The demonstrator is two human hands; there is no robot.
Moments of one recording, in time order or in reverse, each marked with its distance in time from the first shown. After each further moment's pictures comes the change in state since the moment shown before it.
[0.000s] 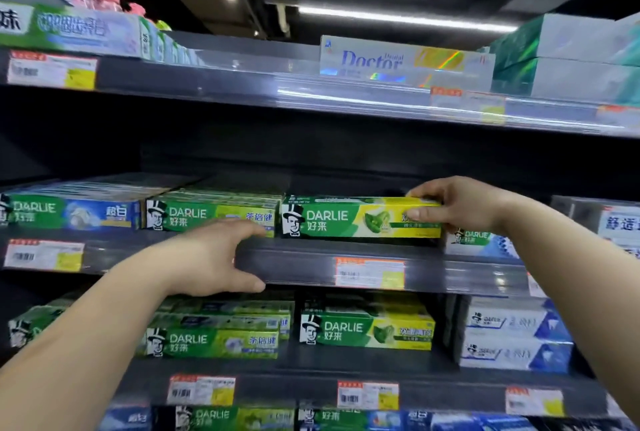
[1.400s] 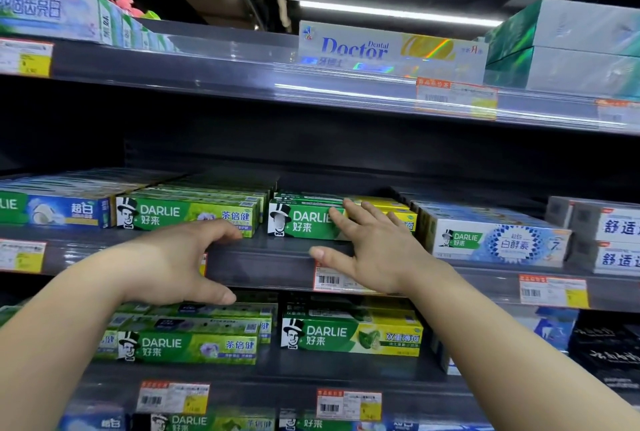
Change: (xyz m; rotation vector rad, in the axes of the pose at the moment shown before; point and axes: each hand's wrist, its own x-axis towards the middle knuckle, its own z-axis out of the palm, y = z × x) left_hand 0.001 0.001 0.004 -0.102 -0.023 -0.075; right_hand -0.003 -0.035 0.095 -0.448 0.038 -0.161
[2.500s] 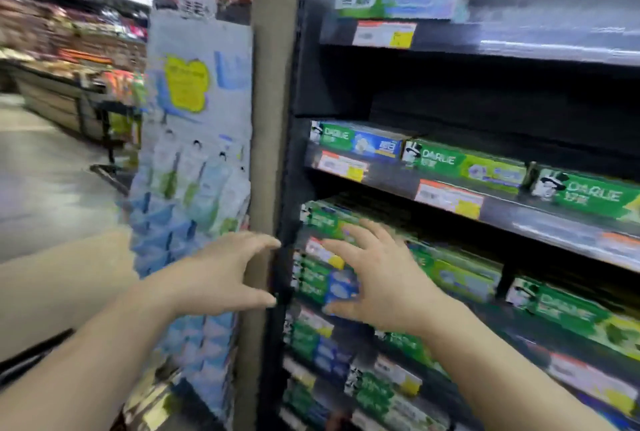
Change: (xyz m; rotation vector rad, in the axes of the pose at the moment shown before) left_hand -0.285 -0.148 0.019 0.016 0.121 -0.359; right_hand -0.072 -0.293 0.063 0.095 -0.076 -0.698
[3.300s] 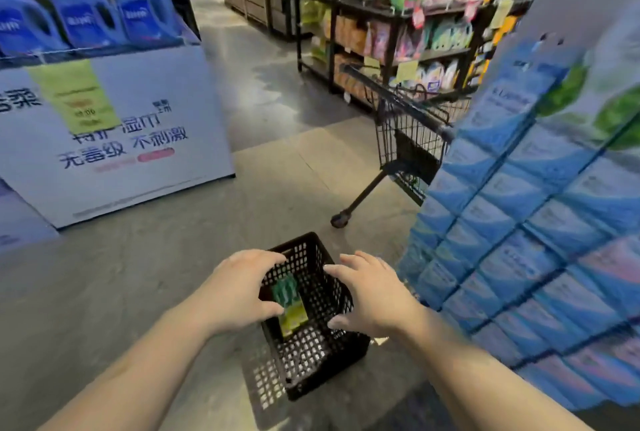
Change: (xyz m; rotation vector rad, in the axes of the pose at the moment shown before) left_hand -0.233 -0.595 -0.006 0.073 -0.140 -0.621; right_hand 0.408 -0.498 0.317 0.317 -0.420 -0.419
